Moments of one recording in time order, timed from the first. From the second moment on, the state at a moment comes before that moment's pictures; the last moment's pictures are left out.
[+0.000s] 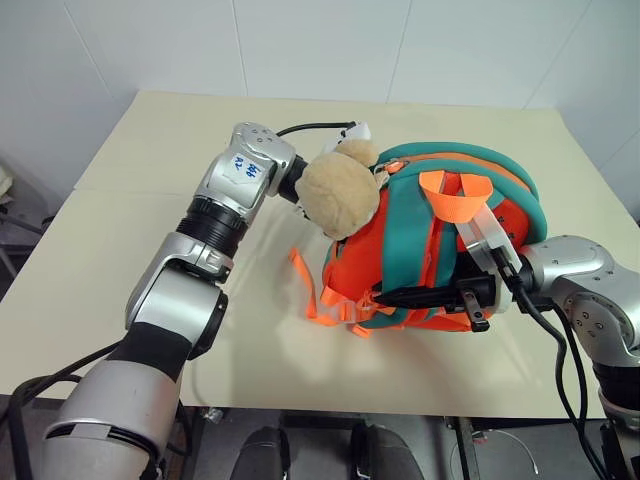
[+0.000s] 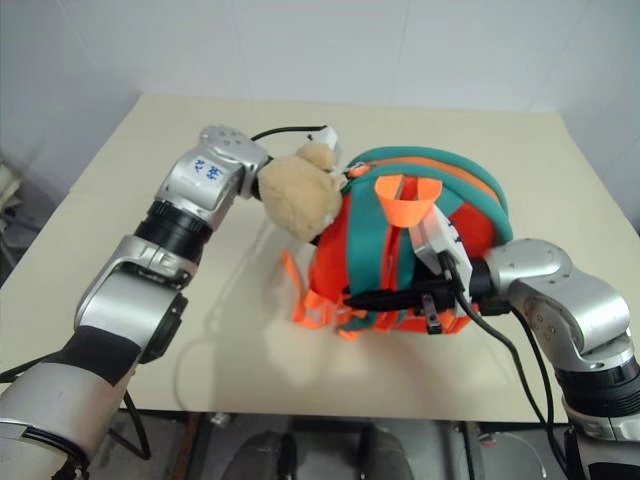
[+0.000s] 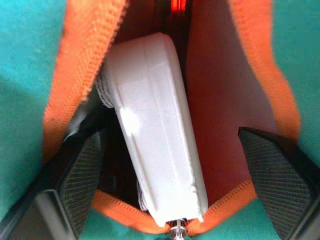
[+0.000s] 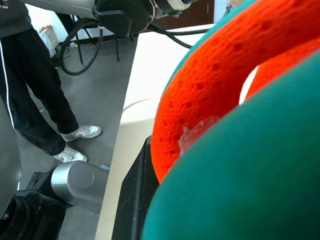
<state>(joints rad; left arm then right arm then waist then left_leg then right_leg) -1.33 0.34 -0.32 0.66 -0.15 0.44 -1.43 -0.53 -0.82 0.00 -0.38 0.77 0.72 1.23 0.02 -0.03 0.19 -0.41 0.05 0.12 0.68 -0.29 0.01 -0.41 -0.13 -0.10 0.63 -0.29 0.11</state>
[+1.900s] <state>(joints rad) -1.15 0.56 -0.03 0.42 -0.42 0.59 -1.40 -0.49 -0.81 0.00 -0.40 0.76 0.70 1.18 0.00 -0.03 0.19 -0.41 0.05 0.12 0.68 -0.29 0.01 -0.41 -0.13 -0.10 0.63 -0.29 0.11</state>
